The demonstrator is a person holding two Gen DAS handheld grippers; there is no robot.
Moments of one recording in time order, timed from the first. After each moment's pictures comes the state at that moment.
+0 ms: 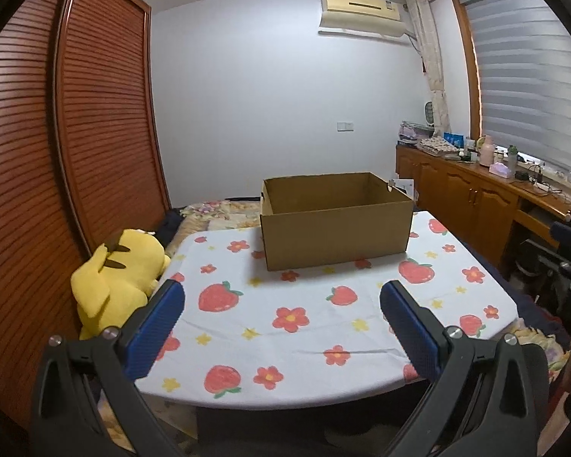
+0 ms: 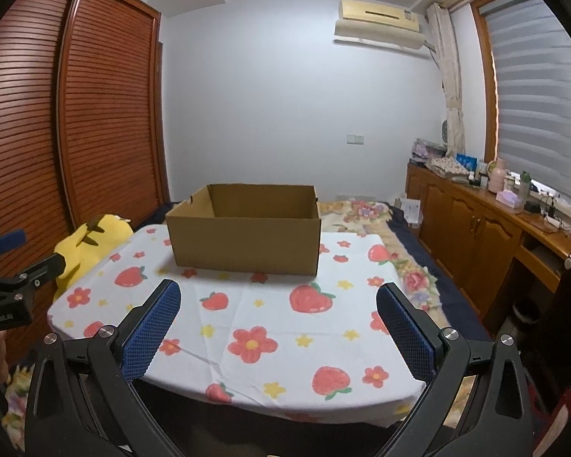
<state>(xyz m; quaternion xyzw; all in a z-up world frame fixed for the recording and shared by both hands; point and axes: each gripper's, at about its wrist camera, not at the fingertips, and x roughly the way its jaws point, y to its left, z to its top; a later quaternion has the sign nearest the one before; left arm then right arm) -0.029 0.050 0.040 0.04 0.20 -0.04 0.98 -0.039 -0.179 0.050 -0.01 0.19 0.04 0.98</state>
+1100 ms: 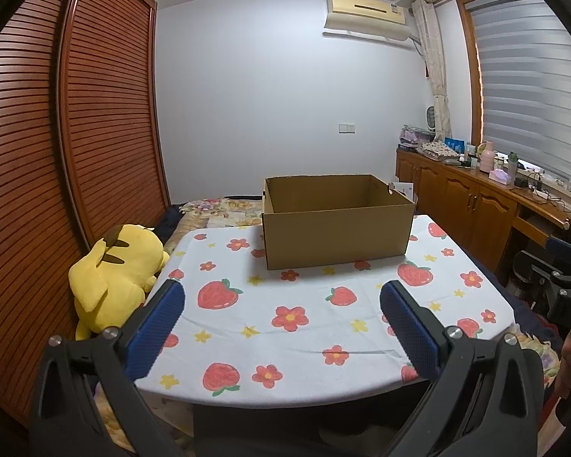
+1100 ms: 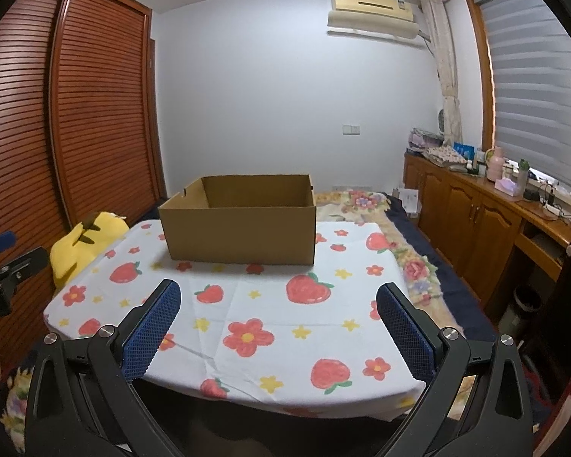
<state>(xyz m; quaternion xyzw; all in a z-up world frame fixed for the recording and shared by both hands) -0.029 0.055 0.039 0.03 0.20 -0.04 0.98 -0.036 -0.187 0.042 0.01 0.20 0.04 0.98</state>
